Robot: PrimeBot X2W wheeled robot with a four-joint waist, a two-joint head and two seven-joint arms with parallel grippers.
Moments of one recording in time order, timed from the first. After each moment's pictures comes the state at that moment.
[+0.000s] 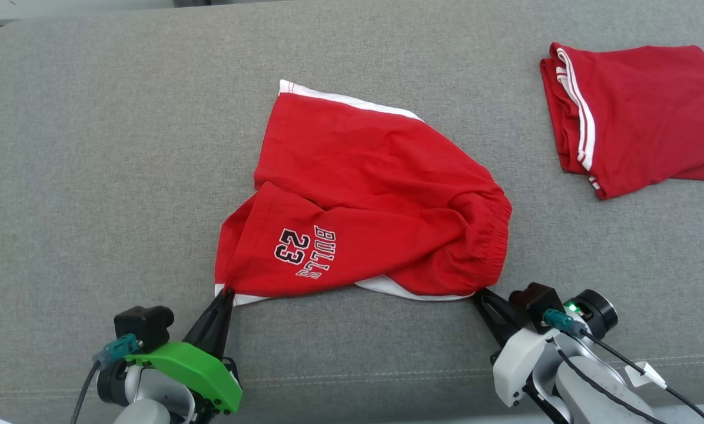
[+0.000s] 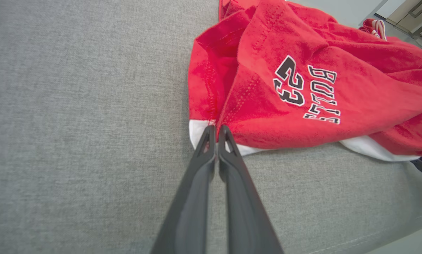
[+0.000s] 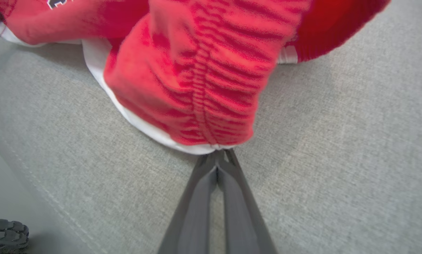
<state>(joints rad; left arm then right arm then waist) -0.14 0.17 -0.45 0.33 -0.69 -0.08 -0.15 -0.22 -0.16 0.53 0.57 0.10 0.12 -0.26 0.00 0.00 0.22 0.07</state>
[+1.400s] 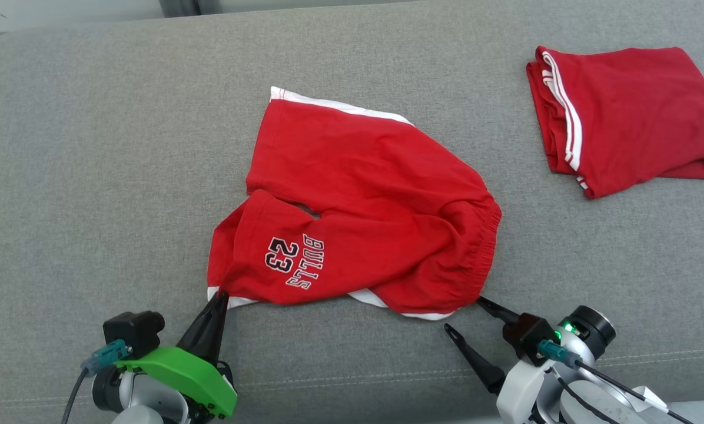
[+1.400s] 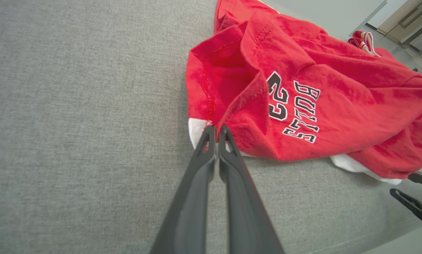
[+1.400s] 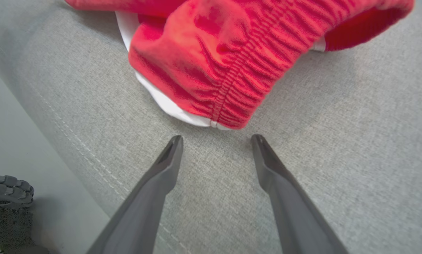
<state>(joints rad) -0.11 0.20 -0.42 0.29 -0.73 -0.08 -0.15 -0.16 -0.24 0.64 0.48 0.07 0.12 -0.26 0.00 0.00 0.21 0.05</state>
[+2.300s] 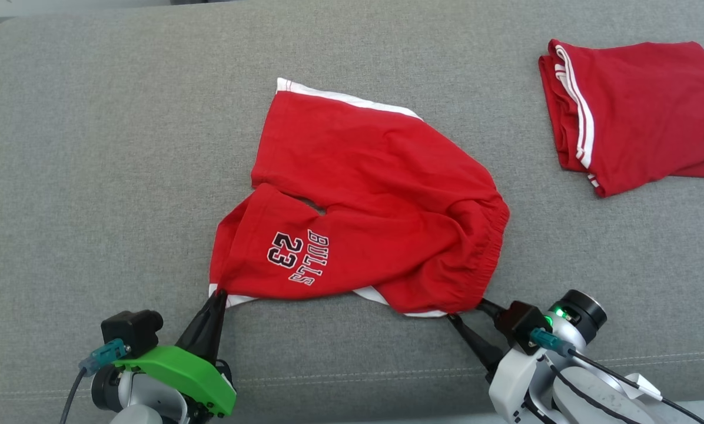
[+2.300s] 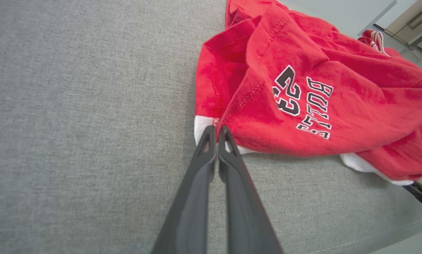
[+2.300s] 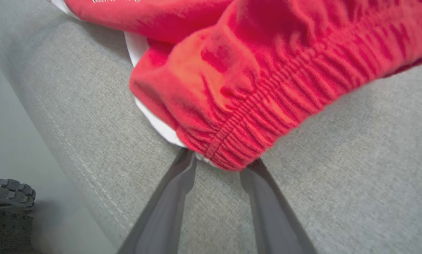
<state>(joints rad) -0.11 0.19 -0.42 0.28 -0.73 -0.08 -0.14 -0.20 -0.24 0.67 0.46 0.07 0.12 -0.26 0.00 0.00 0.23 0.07</state>
